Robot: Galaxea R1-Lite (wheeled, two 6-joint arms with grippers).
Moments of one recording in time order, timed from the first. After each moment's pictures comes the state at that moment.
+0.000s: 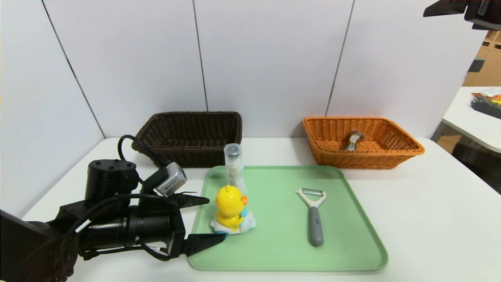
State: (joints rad) left arm -0.39 1.71 -0.44 -0.81 -0.70 0.18; right arm 0.07 1.62 -1.94 0.51 -0.06 0.16
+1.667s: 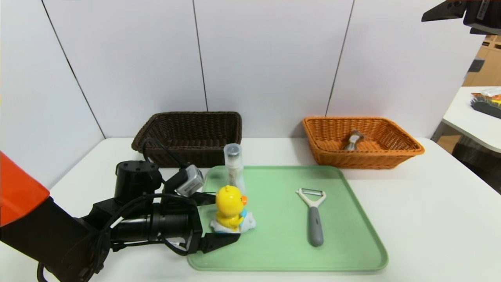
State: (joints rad) left arm -0.44 1.87 -0.49 -0.95 -0.73 0.21; right arm 0.07 1.61 -1.93 0.52 -0.05 0.16
